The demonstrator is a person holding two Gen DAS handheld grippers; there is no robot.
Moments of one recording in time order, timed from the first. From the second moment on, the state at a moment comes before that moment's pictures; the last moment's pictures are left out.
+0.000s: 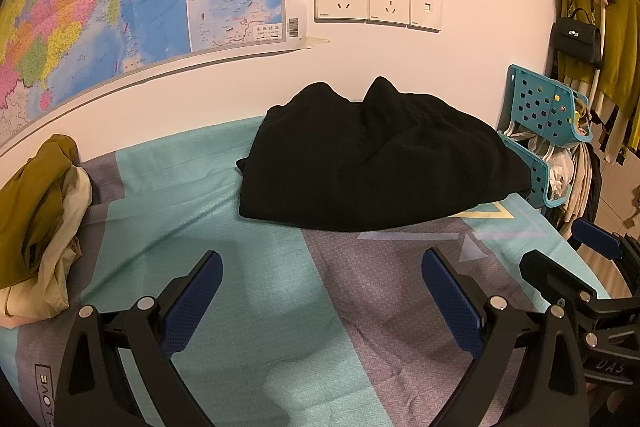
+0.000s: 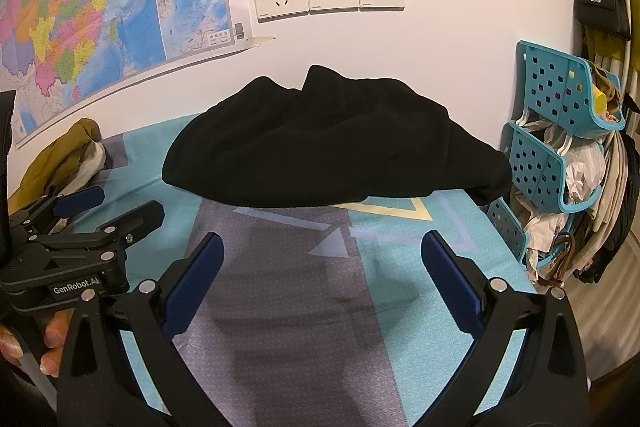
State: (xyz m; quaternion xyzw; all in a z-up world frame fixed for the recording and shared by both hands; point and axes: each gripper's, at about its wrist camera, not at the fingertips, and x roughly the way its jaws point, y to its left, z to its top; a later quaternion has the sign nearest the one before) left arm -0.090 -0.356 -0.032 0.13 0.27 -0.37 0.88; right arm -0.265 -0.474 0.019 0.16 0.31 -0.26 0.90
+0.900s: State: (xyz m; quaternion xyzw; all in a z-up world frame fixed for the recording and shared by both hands) left arm -0.091 -0.357 -0.034 0.13 0.27 -0.37 0.88; right arm -0.265 -0.475 0.019 0.16 0.32 -0.26 0.90
